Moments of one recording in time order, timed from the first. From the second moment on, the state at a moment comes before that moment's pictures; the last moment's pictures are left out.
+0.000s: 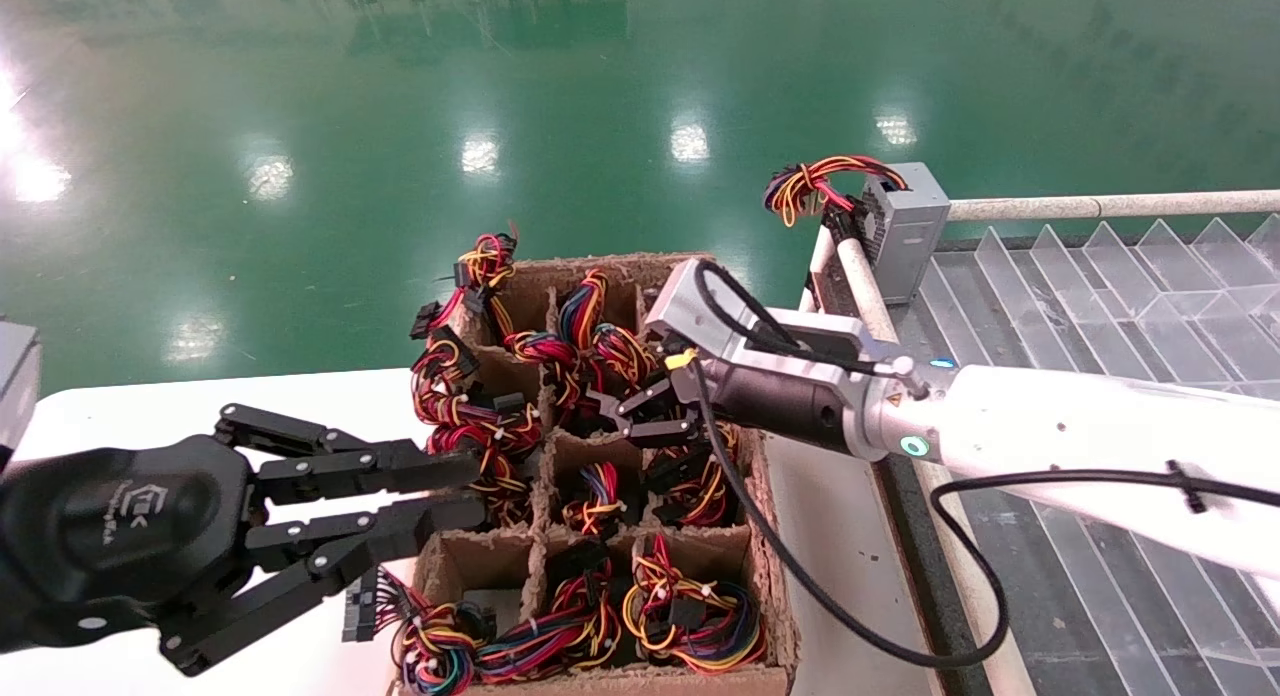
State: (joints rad) left arm -1.10 0.55 0.43 -1.23 0.62 1.42 -0.10; right arm 1.30 -1.00 -0.64 1.34 -1.70 -0.81 0.51
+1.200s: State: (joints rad) left arm -1.10 0.55 0.43 -1.23 0.62 1.42 -0.10; right arm 1.33 -1.05 -0.69 1.33 -1.87 -0.82 0.64
